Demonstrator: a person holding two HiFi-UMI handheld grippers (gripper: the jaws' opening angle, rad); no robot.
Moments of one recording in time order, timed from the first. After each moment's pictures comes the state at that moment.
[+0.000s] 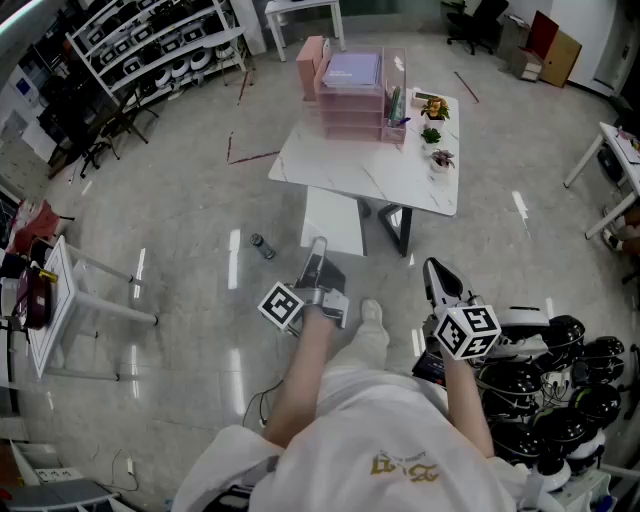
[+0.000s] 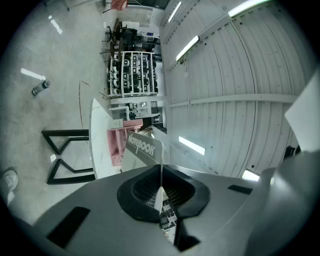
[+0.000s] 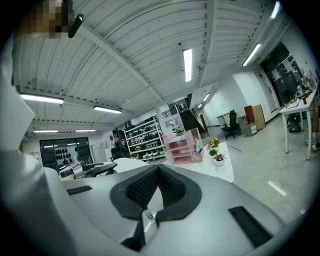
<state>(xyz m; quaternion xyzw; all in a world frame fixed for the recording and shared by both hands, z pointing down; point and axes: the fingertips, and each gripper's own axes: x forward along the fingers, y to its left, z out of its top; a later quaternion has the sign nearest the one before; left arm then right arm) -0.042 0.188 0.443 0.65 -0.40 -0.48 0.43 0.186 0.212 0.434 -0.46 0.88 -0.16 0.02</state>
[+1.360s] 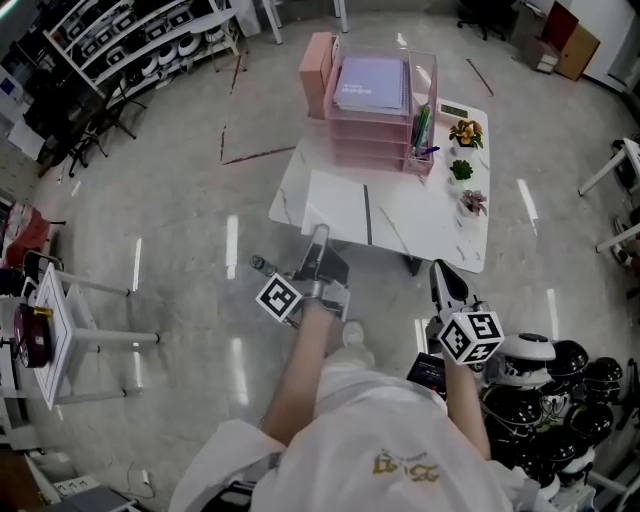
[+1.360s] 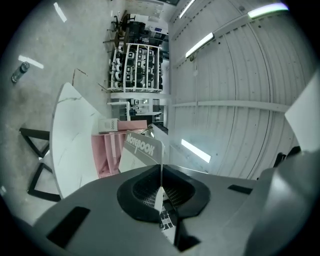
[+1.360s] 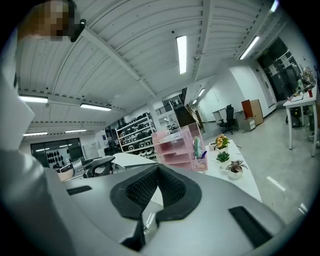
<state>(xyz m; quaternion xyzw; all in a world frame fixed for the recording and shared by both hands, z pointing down) -0.119 -0.053 0.441 0.64 -0.37 -0.49 0.46 0.117 -0.013 0.453 -0.48 0.86 -0.19 0.01</state>
